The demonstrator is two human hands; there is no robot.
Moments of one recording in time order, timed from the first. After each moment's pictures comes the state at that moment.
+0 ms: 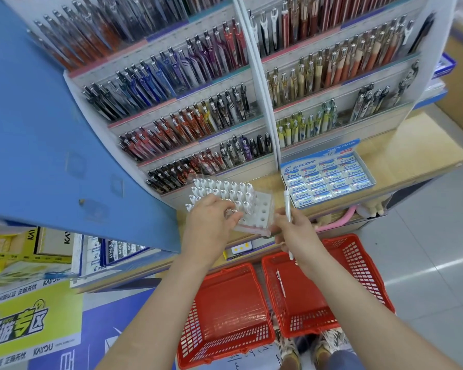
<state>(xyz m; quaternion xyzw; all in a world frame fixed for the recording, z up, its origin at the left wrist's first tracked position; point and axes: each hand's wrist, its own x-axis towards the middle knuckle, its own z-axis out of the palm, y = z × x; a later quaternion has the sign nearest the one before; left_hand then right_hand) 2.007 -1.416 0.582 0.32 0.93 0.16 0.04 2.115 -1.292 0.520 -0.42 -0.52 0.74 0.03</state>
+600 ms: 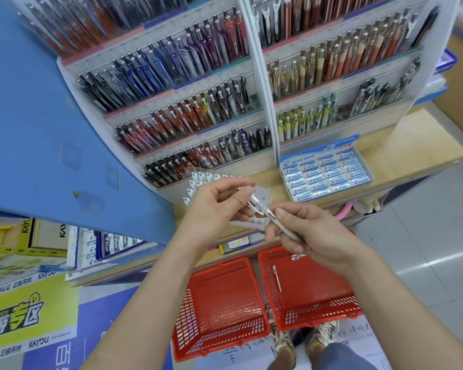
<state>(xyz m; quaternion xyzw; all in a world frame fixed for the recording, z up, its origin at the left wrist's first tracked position) 2.022 -1.400 0.633 0.14 0.75 0.55 0.35 2.141 -1.265 0.573 -0.15 -0.47 0.87 -0.06</state>
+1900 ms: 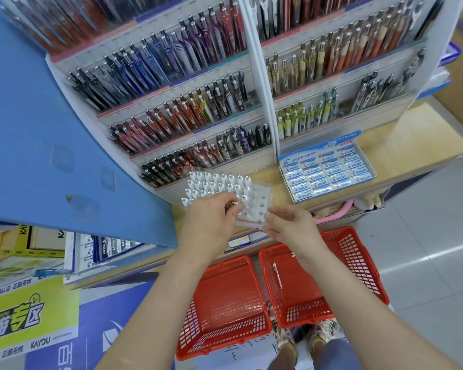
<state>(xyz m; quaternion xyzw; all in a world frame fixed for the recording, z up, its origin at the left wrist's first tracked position) 2.014 -1.411 0.595 0.32 0.92 0.21 0.09 2.114 -1.293 0.503 -0.41 -0.48 0.78 0.06</state>
